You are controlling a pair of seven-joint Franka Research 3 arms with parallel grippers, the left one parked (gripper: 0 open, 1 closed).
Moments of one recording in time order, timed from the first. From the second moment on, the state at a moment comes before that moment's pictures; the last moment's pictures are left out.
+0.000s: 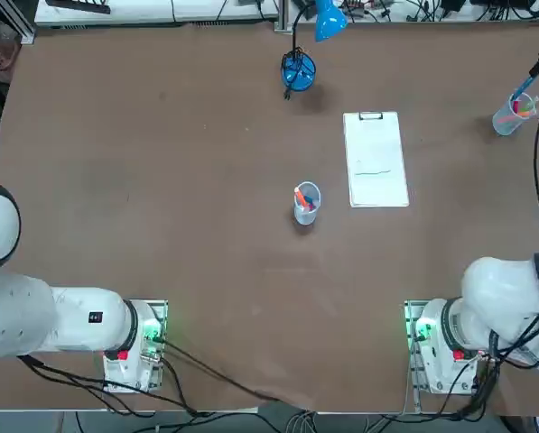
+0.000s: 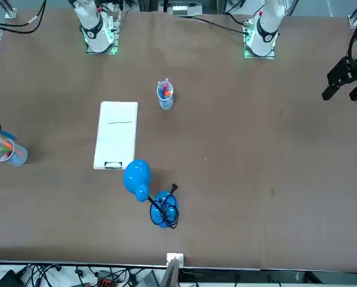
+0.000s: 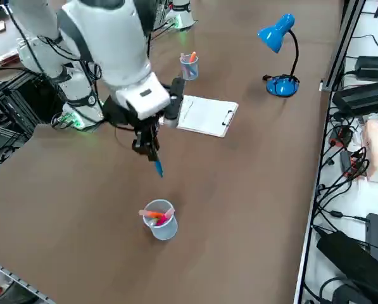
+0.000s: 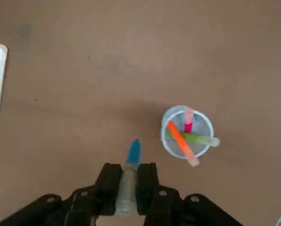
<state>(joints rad) -0.69 0.35 0.24 -1.58 -0.07 1.88 -0.74</state>
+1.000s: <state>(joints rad) -0.76 0.46 0.24 -1.52 -0.07 1.96 -0.80</state>
